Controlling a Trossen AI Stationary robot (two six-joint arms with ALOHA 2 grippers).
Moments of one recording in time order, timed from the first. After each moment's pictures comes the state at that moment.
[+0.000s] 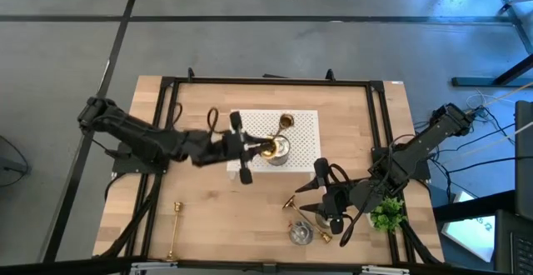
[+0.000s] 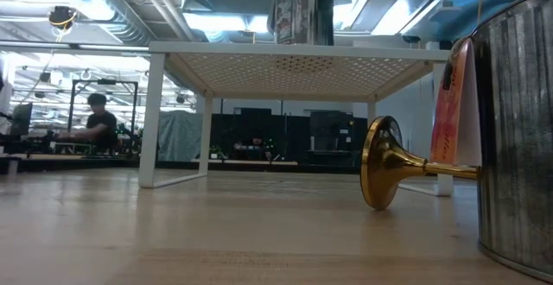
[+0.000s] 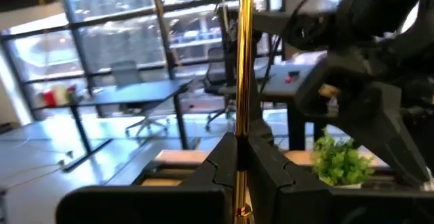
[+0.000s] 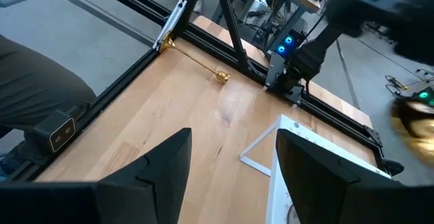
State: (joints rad) left arm -0.28 1.35 1.05 0.41 -0.52 0.15; right arm 0.69 1.38 1.23 -0.33 0.49 -0.19
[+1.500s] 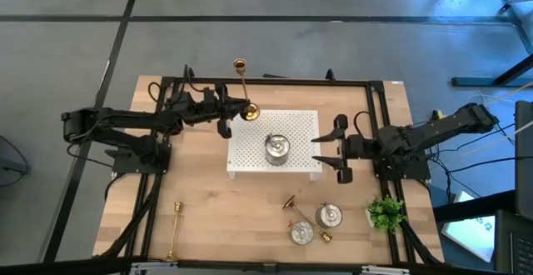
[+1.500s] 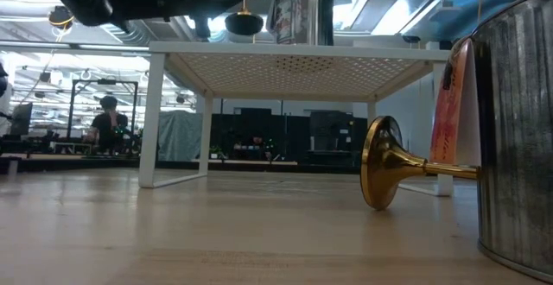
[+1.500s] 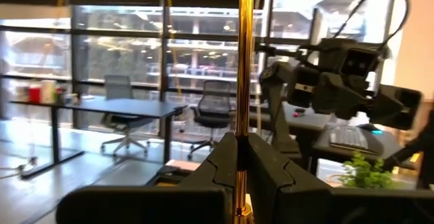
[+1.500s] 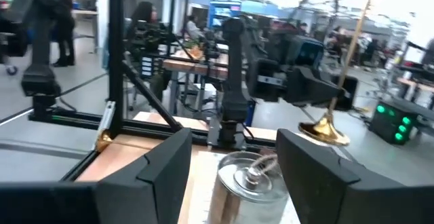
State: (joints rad) left arm 0.33 1.16 0.52 0.91 0.13 -0.12; right arm 0.35 0.90 0.62 0.31 0.28 -0.14
